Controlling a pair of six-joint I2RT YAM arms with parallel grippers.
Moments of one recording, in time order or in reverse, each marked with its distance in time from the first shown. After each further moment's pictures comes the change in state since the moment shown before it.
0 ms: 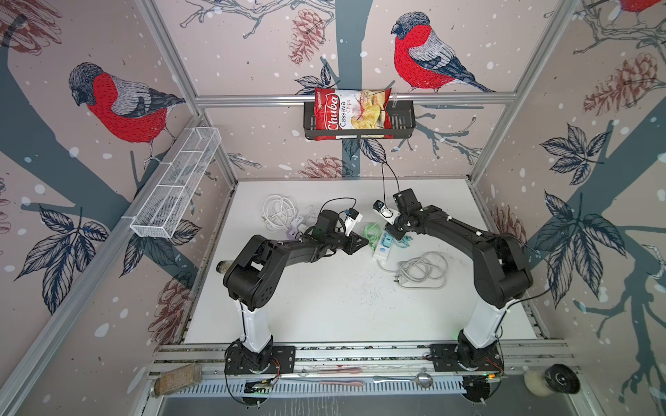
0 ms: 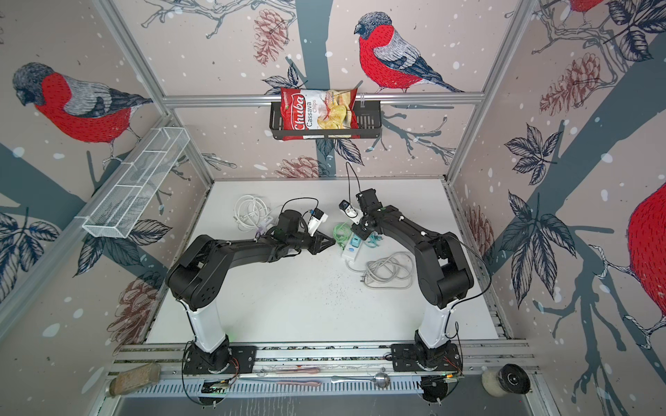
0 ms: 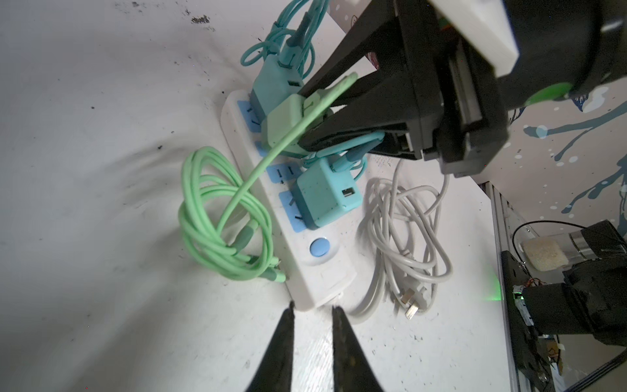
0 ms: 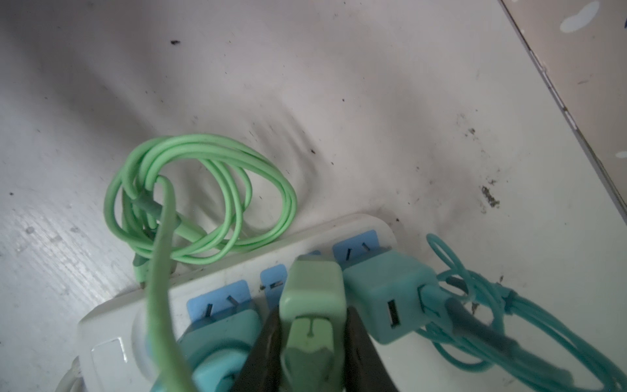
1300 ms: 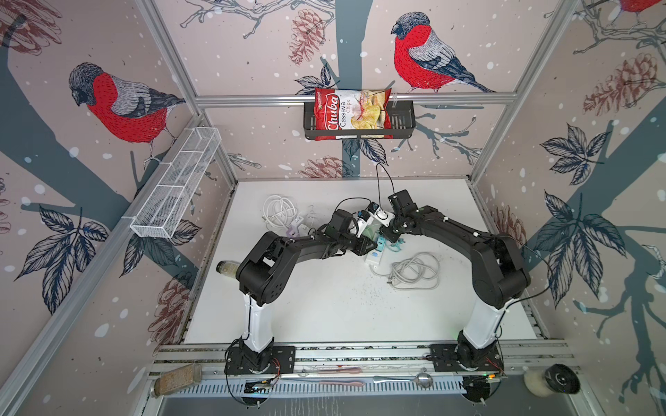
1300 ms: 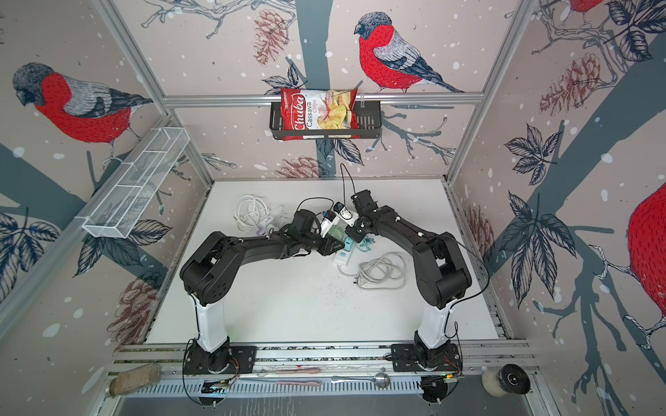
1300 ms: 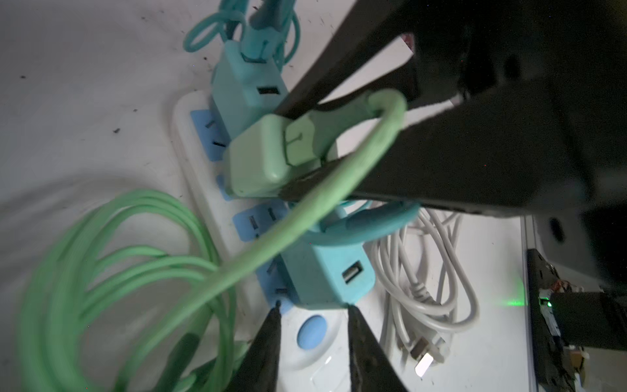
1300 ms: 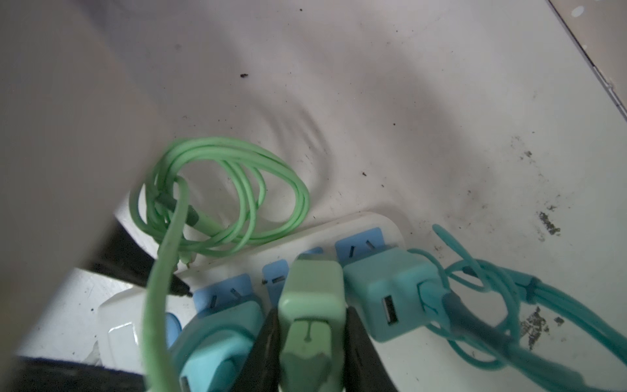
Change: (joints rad) left arm -0.089 0.080 0.137 -0.142 -0.137 -0.019; right arm 0.028 -0.014 0.003 -0.029 -0.084 0.050
